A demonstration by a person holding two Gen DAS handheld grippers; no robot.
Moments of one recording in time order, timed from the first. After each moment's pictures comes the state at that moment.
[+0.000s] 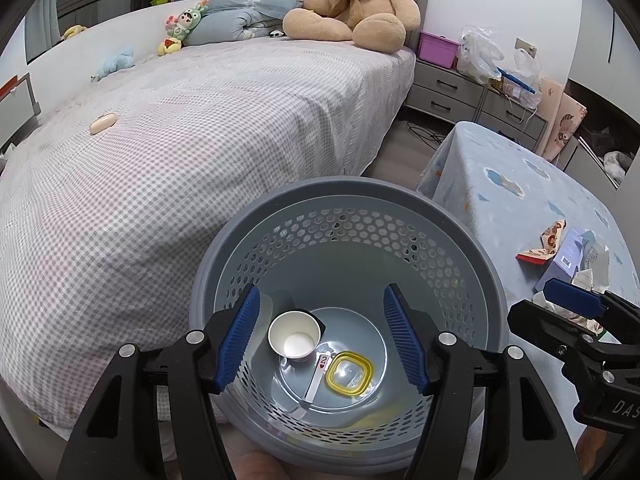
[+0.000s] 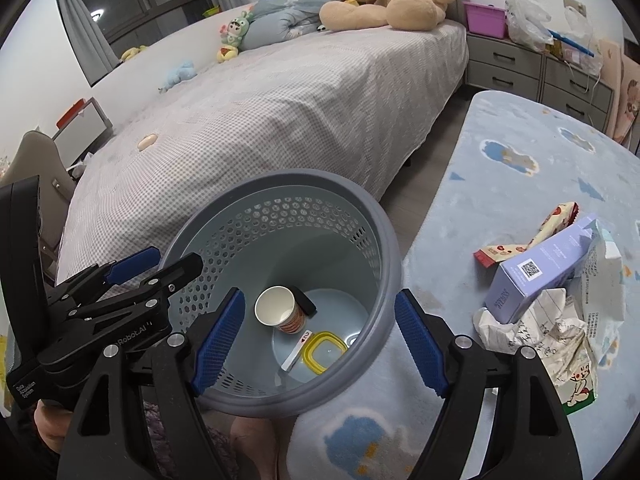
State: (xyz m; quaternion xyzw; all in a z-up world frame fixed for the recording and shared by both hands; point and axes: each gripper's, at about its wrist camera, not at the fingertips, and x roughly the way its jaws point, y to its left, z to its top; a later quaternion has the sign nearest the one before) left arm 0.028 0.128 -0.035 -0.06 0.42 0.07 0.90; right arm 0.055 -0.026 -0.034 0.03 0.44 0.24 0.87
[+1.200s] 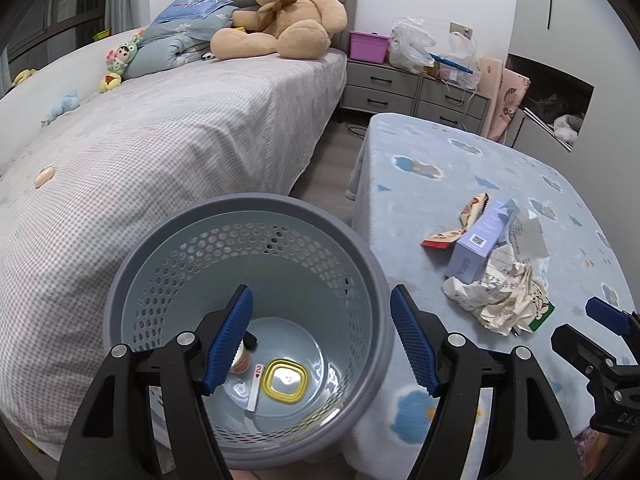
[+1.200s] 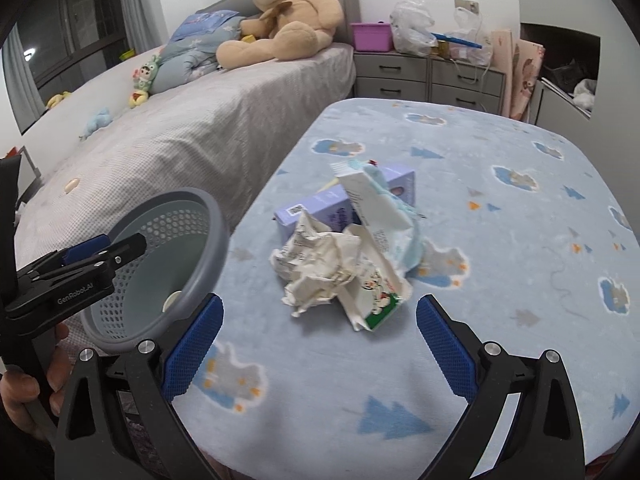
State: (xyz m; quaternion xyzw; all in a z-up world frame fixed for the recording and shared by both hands) left arm 0.026 0.038 -0.022 -0.01 0.40 -0.02 0.91; right arm -0.005 -0.155 -0.030 0.04 0.40 0.06 0.91
